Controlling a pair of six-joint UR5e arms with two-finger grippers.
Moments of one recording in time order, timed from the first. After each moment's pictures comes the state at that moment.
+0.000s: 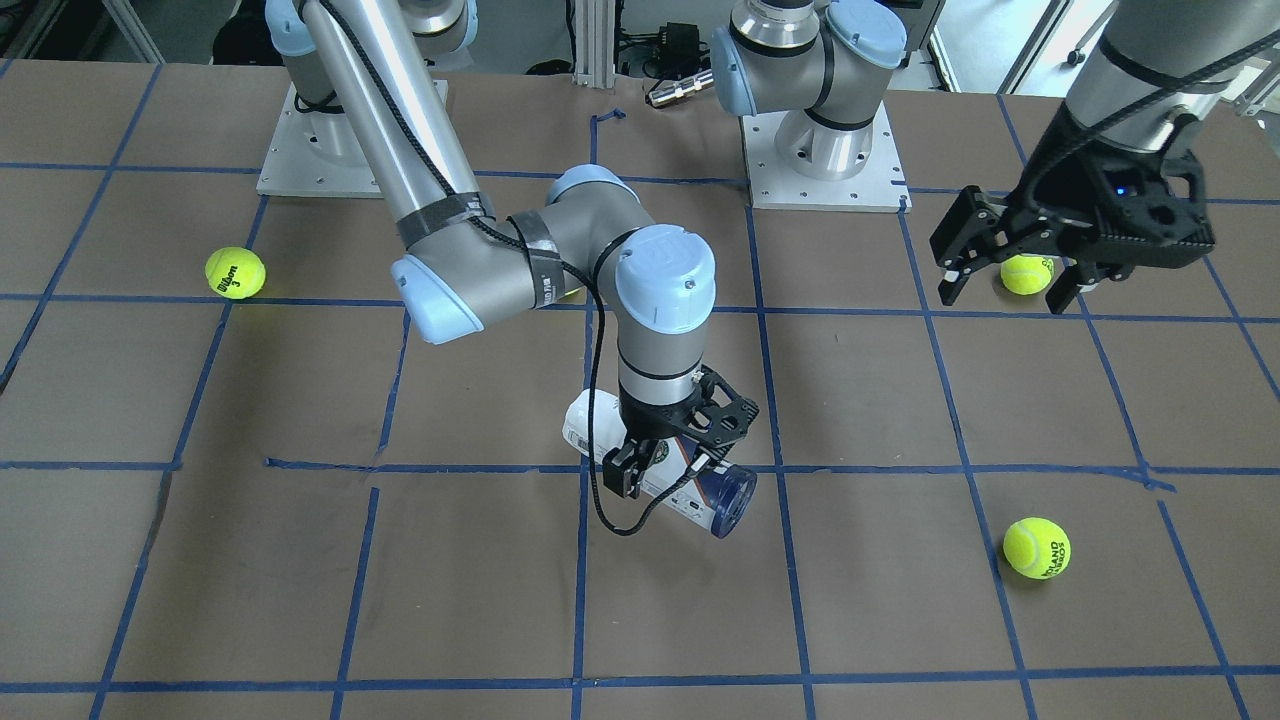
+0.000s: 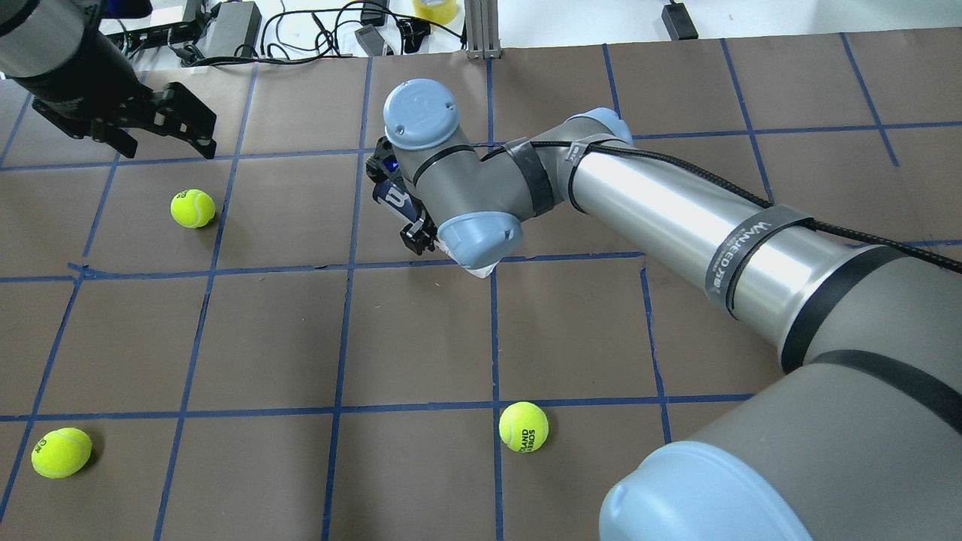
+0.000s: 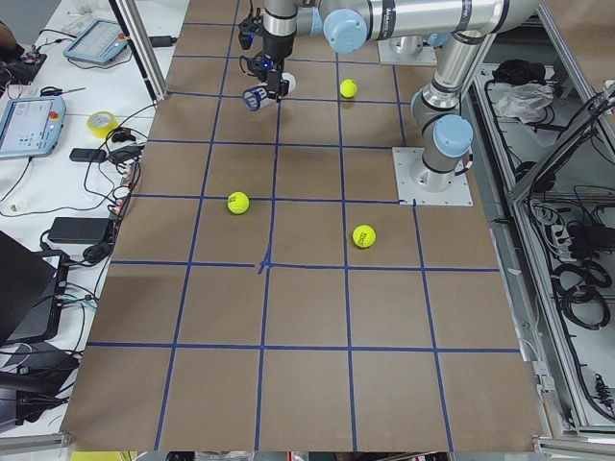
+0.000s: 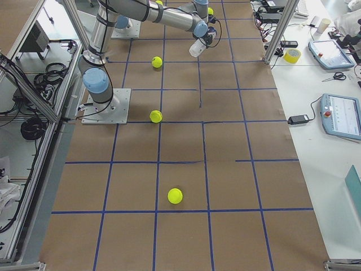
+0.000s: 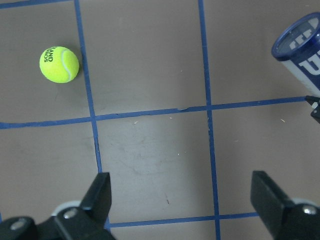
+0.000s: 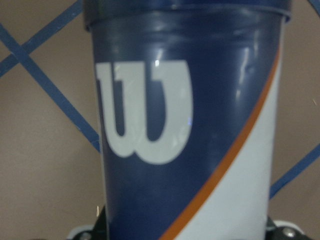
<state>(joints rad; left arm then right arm) -1.34 -1.55 -1.59 -1.43 1.51 0.29 2.07 -0.96 1.49 -2.25 -1.63 -0.44</state>
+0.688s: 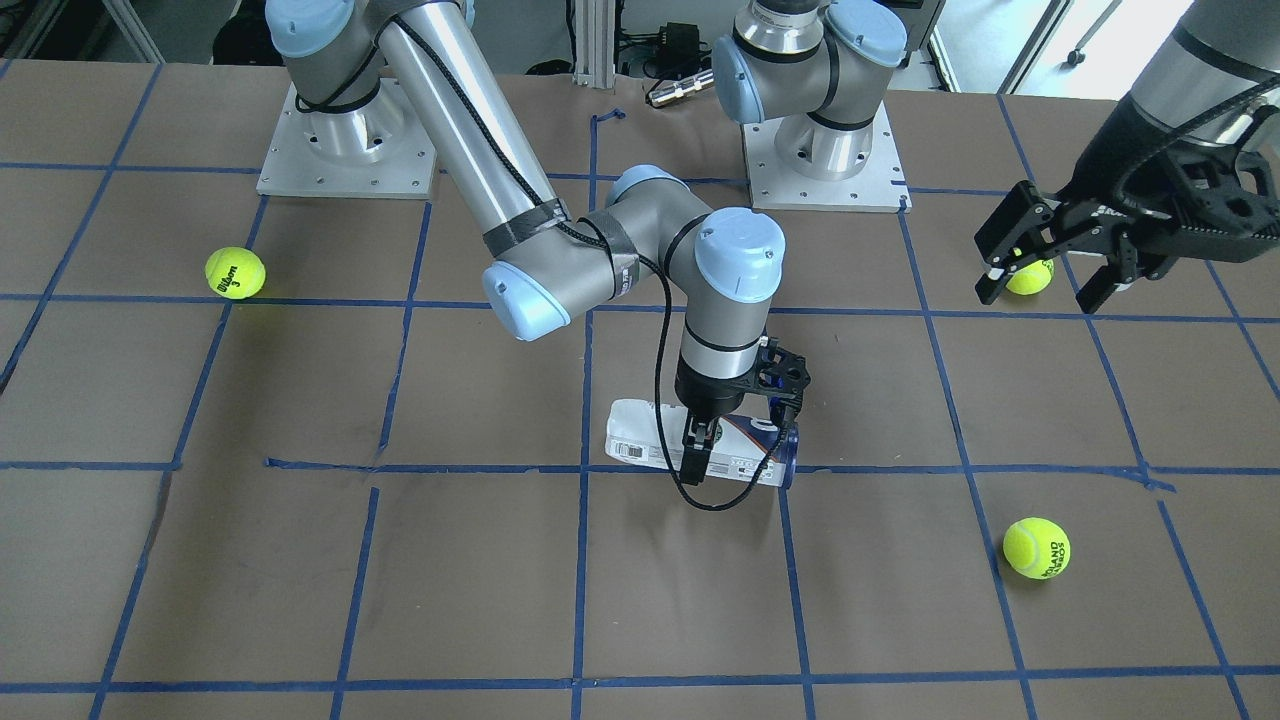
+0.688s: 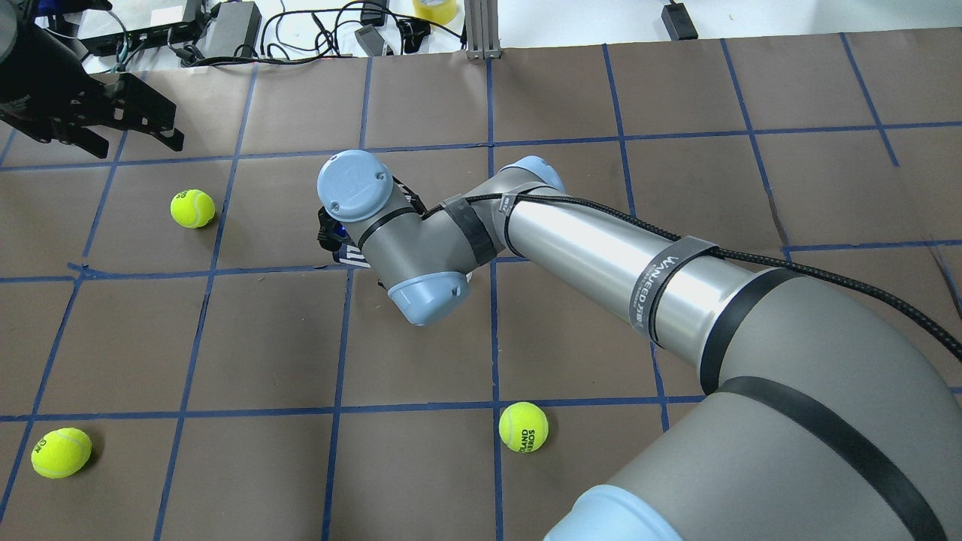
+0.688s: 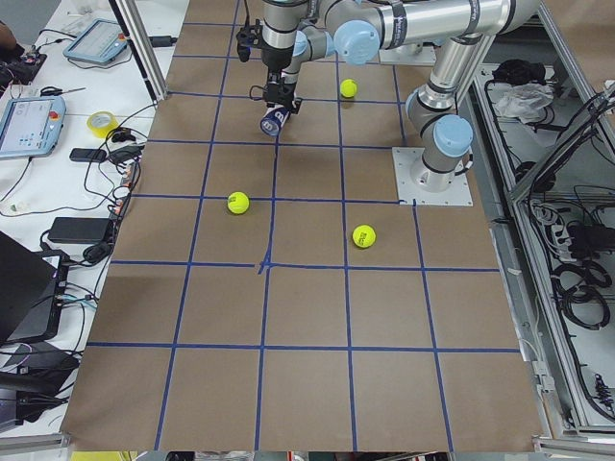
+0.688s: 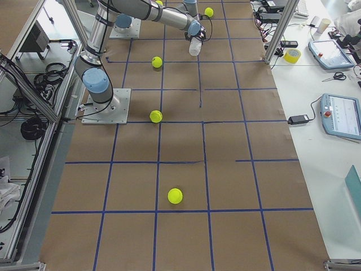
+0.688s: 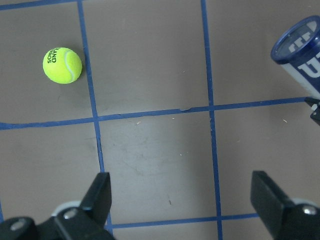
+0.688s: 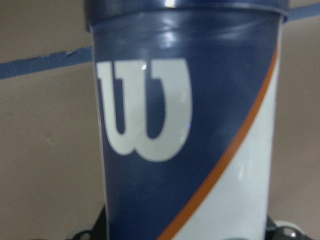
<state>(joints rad) -1.26 -1.54 -1.60 -1.44 1.44 0.31 2.19 -0.90 1.49 -2.36 -1.72 -0.79</state>
